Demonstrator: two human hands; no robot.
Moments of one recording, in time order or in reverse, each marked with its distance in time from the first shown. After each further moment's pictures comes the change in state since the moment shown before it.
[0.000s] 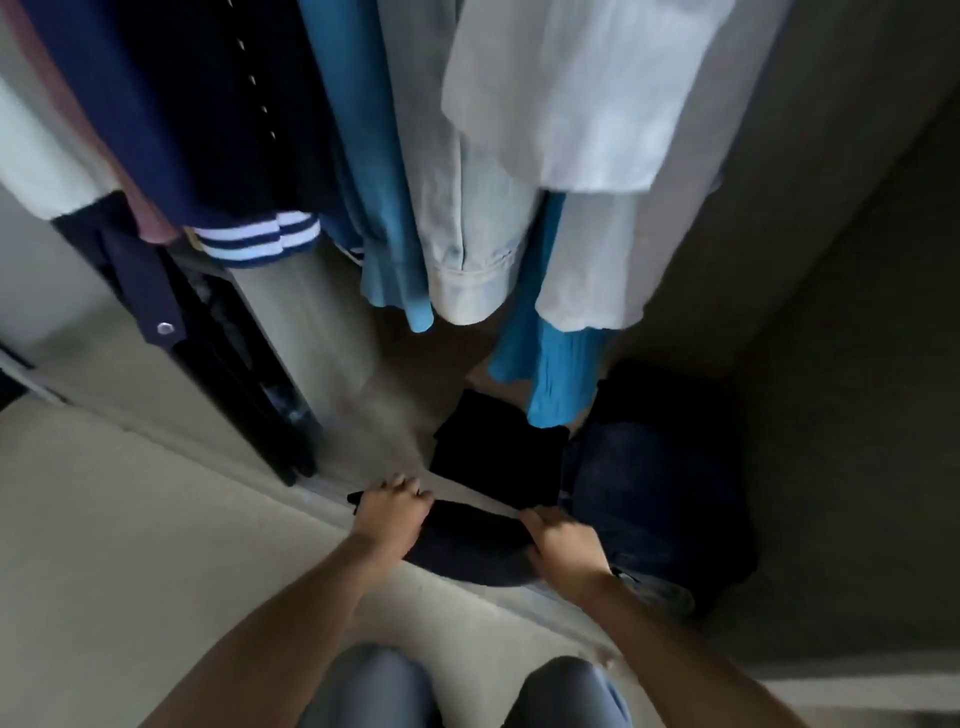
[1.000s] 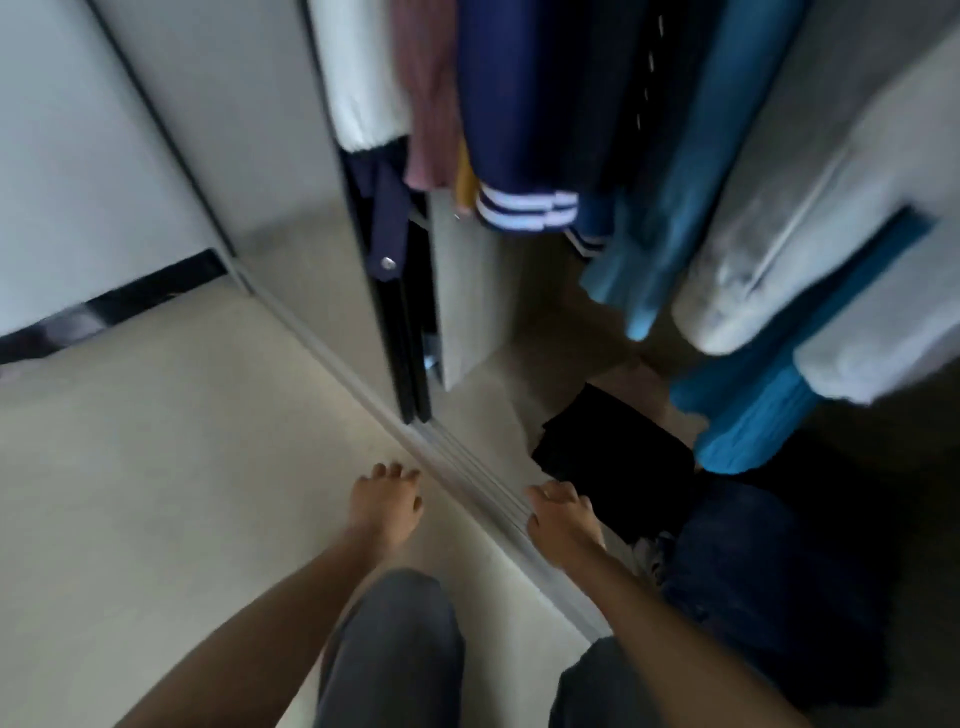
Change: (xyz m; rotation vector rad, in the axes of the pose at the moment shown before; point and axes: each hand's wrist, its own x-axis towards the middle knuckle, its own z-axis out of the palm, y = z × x) left_hand -0.102 -0.065 0.027 -0.319 -0.348 -0.656; right_hand 0.075 -0.094 0.001 0.147 -0.264 -0.046
